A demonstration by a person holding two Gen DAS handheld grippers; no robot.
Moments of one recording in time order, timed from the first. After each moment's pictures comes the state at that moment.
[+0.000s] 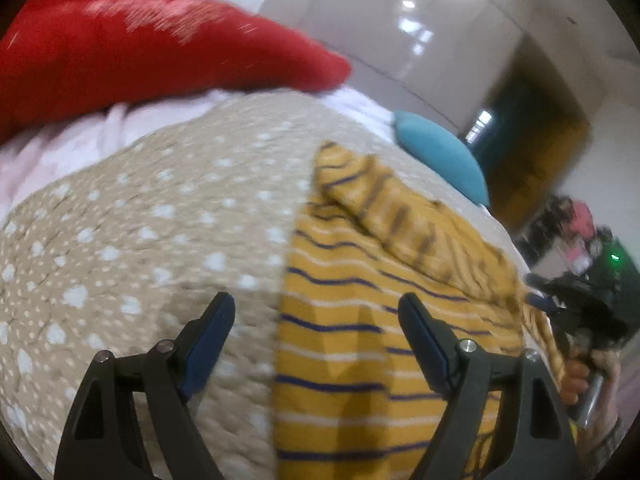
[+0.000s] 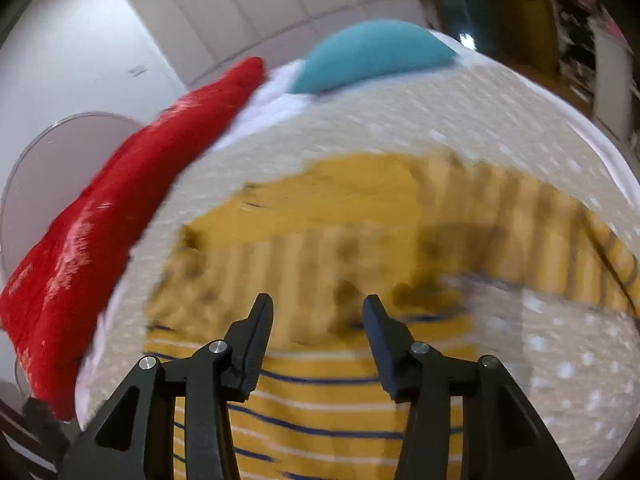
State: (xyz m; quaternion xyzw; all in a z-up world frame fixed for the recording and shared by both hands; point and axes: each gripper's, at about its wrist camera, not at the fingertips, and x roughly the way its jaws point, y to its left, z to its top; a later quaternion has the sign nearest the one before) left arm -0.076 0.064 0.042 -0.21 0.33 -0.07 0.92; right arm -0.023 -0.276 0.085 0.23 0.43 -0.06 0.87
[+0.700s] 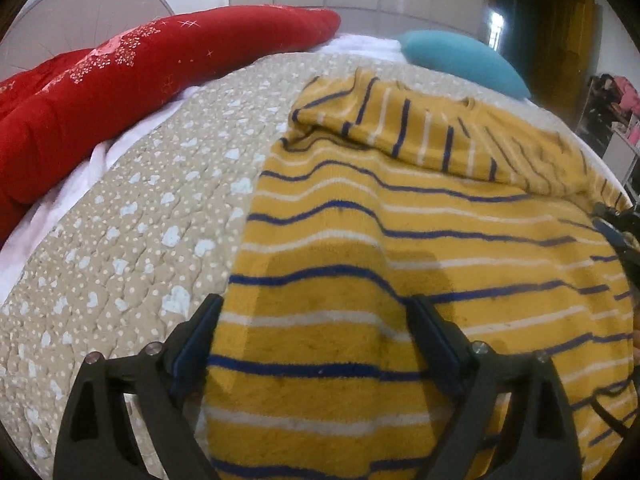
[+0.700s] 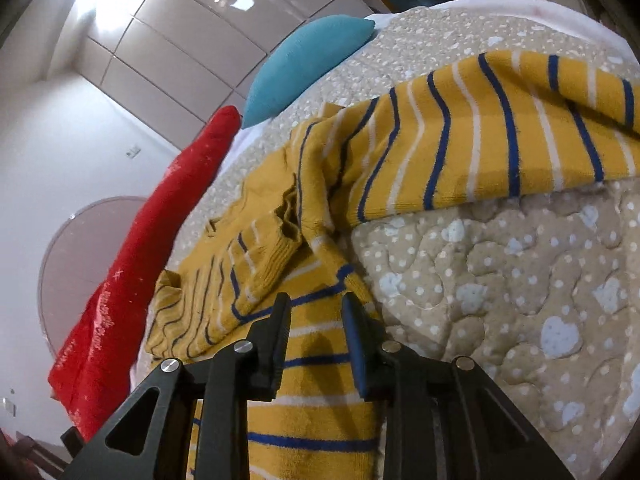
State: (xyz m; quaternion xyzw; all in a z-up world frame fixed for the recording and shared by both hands) left arm -0.056 -0.014 0.007 -0.02 0.42 0.01 0.91; right arm -0.097 -0.356 0.000 0.39 0.33 -0.04 0.86
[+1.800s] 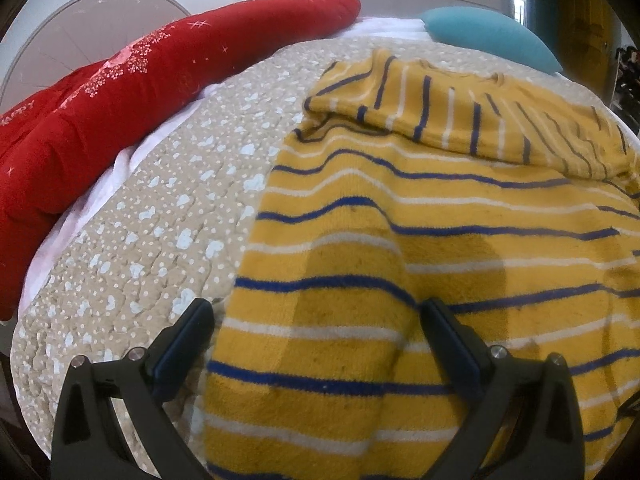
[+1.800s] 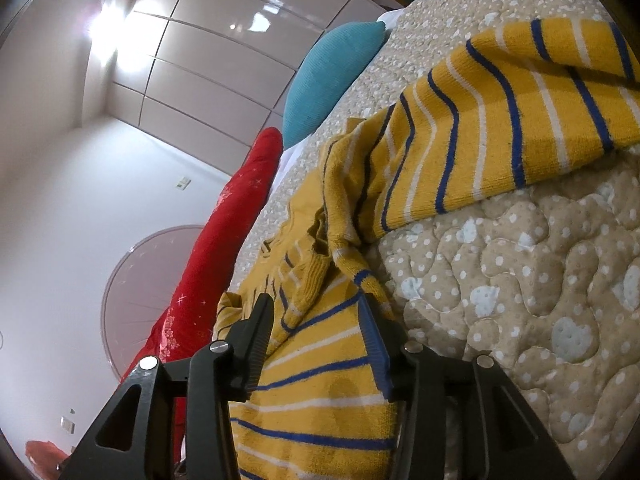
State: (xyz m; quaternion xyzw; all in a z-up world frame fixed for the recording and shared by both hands) left arm -0.039 -0.032 0.001 0.04 0.44 0.08 0.89; right arm -0.105 -0.380 -0.009 0.47 0.26 0.04 0.84
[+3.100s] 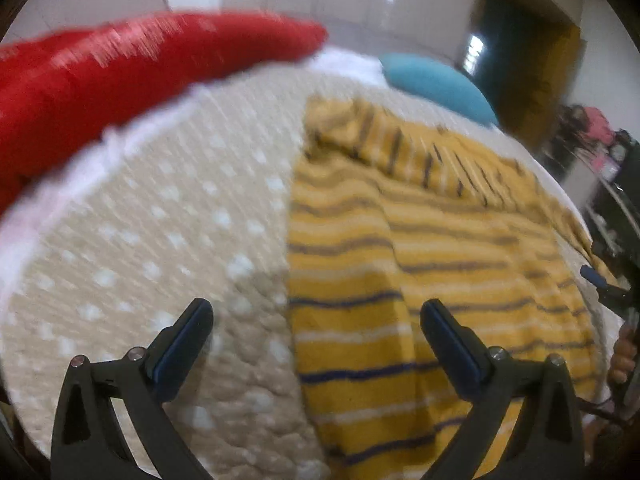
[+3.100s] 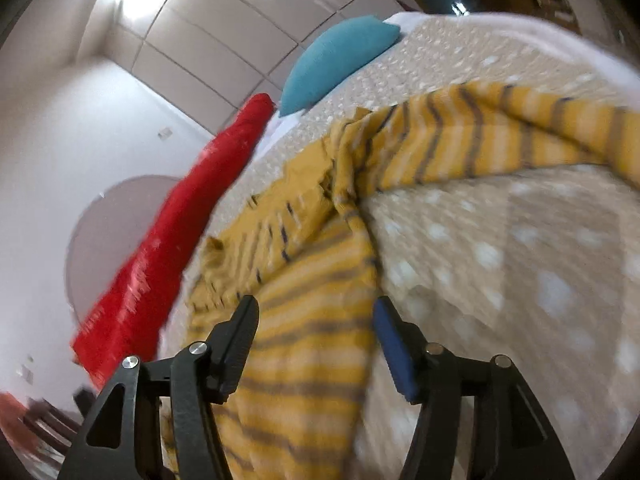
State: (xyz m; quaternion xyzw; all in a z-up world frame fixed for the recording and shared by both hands) left arm -0.092 0.039 0.026 -0.09 0.42 -0.08 0.90; right arm -0.158 -0.347 0.045 0.36 0.35 0.01 0.87
